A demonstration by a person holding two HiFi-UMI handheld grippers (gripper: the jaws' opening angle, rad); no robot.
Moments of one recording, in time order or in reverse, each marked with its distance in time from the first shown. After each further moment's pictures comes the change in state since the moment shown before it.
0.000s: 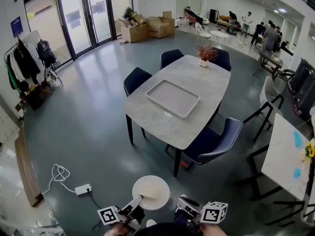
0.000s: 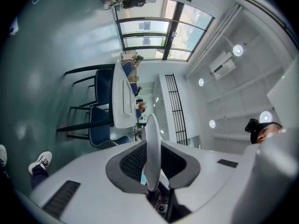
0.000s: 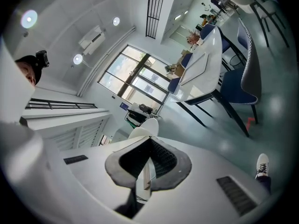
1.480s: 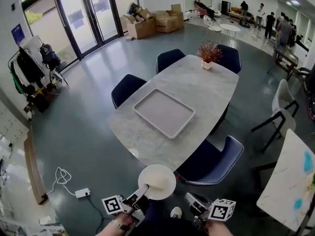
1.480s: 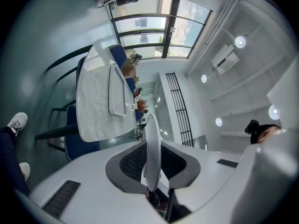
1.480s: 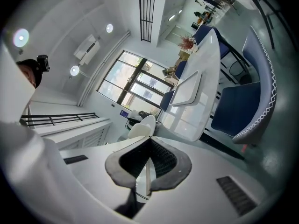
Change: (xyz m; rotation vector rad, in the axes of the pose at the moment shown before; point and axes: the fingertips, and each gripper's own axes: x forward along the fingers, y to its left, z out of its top) left arm 0.272 0.003 0.037 0.044 -0.018 0.042; right arm -0.028 -0.145 0.223 0.074 -0.022 0.029
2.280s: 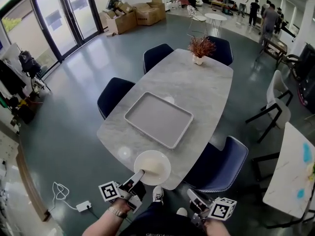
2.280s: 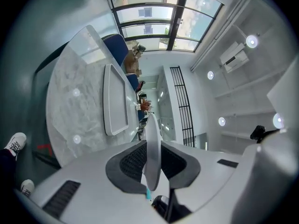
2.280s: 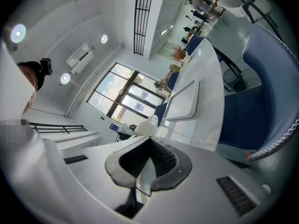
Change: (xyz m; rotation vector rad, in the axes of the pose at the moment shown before) left arm 0.086 0.042 0.150 -0.035 0.098 0.013; right arm 0.087 -0.017 0.055 0.058 -0.171 -0.107
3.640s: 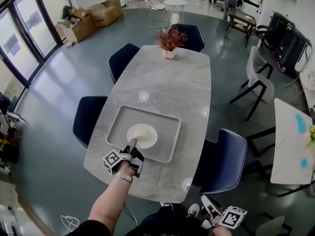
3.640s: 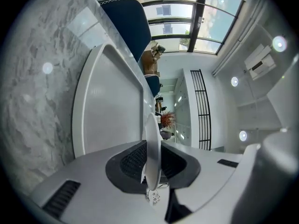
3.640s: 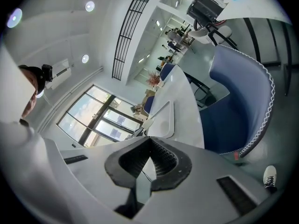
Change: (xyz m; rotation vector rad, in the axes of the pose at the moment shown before) left arm 0.215 0.133 0.183 -0.115 -0.021 0.205; right arm -0.003 -0.034 0.020 0.159 -0.358 -0.265
